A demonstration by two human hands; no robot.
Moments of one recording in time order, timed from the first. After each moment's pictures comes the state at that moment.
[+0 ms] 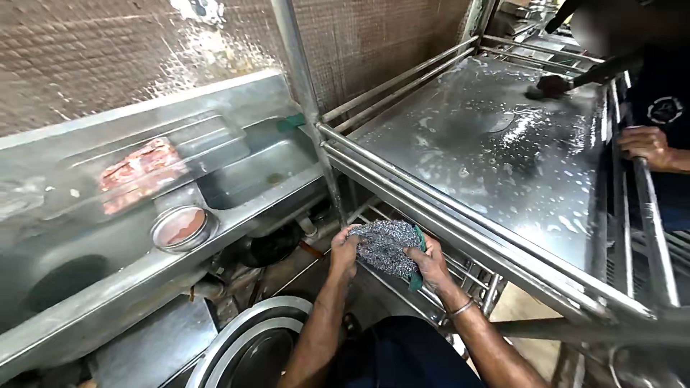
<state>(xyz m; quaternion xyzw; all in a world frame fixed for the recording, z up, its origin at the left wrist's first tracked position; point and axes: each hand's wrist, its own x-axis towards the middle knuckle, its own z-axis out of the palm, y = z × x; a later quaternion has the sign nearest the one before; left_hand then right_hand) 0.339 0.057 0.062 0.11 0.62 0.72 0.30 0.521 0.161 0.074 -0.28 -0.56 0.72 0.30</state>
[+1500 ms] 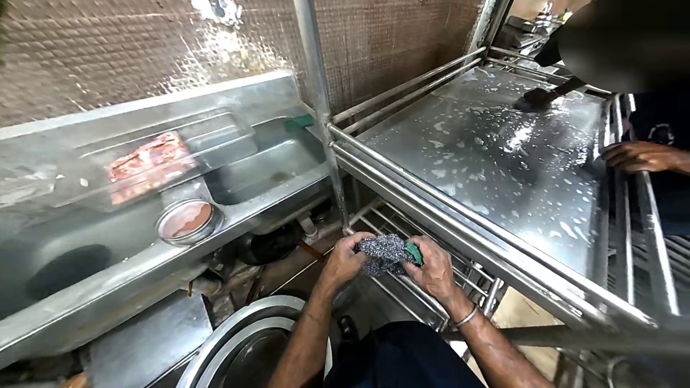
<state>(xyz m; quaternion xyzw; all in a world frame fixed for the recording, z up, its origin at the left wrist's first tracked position) 0.325 0.016 0.090 0.45 0.68 0.52 0.25 0.528 0.159 0.084 -0.17 -0.88 0.18 0.39</state>
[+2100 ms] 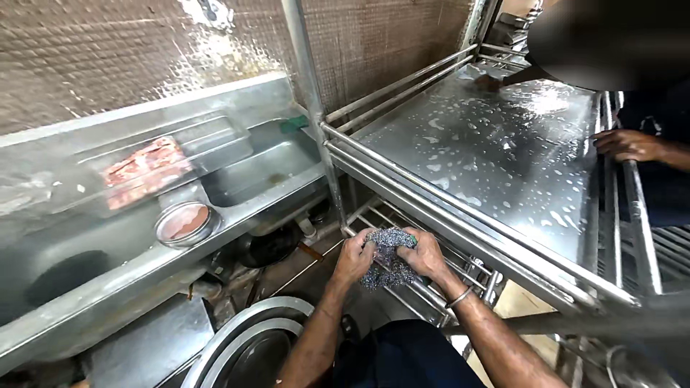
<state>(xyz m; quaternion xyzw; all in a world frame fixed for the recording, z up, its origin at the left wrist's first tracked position) 0.352 0.033 0.076 0.45 0.73 0.48 0.20 0.517 0.166 0.115 -0.32 -0.85 0.39 0.14</state>
